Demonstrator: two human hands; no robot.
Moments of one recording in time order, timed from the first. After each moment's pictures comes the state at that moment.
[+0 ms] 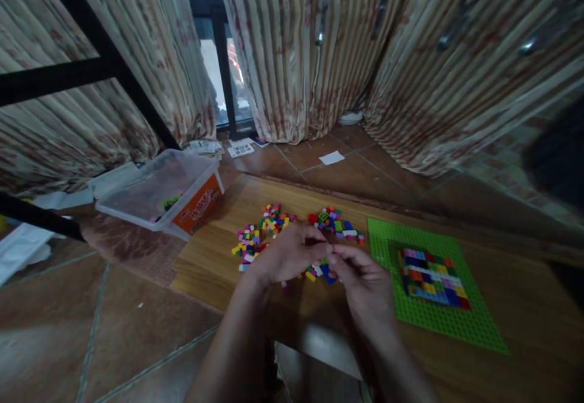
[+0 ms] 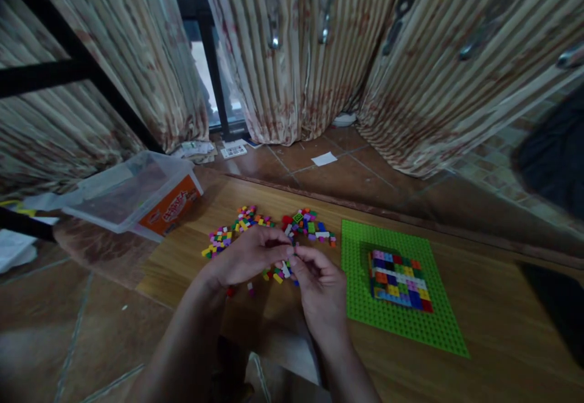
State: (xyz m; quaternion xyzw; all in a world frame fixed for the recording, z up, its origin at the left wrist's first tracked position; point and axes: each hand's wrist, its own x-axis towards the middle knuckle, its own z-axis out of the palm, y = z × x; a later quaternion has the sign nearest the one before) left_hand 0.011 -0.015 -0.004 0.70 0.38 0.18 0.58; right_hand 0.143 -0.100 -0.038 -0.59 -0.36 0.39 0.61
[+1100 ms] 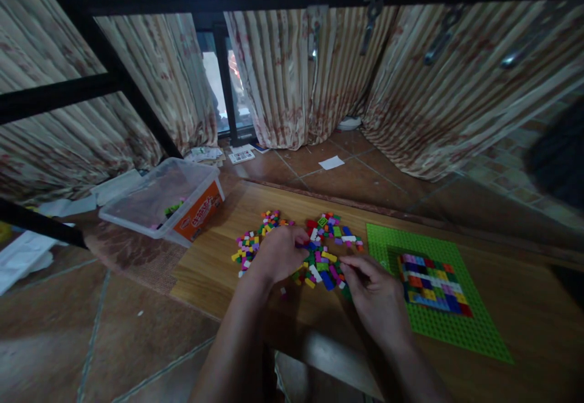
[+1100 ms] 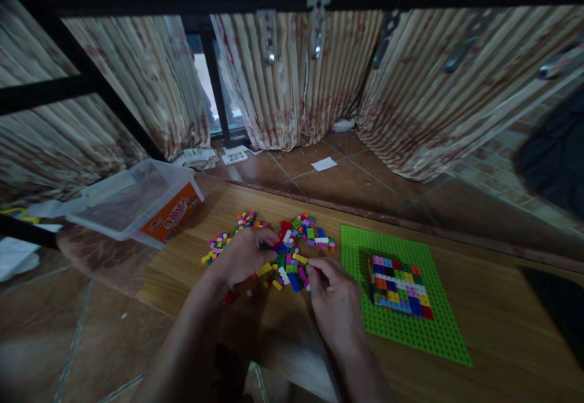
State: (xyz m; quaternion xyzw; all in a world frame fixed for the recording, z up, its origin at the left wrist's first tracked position) left_hand 0.005 -0.004 -0.014 0.78 0.50 0.15 0.34; right_hand 0.179 -0.109 -0.047 -0.67 -0.57 0.19 0.44
